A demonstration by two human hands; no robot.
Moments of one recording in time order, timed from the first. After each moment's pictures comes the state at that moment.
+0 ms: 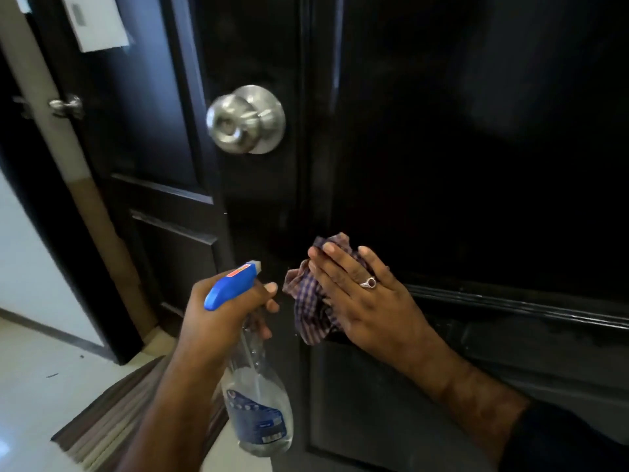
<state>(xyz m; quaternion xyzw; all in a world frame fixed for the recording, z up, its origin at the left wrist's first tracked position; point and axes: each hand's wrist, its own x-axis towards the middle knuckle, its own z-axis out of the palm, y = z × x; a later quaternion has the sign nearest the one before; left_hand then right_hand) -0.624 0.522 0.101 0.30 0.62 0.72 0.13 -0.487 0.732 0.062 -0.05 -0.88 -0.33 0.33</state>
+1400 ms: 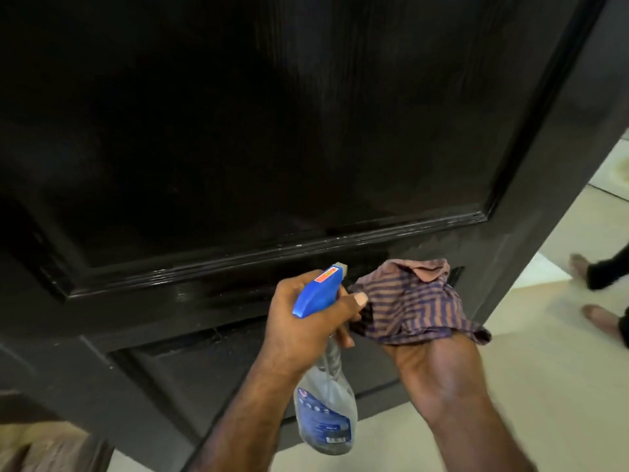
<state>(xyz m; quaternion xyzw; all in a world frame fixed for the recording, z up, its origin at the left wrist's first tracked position) -0.434 0.711 0.039 0.52 0.46 0.60 0.40 -0.261 0.730 0.015 -0.31 -0.28 0.68 0.61</state>
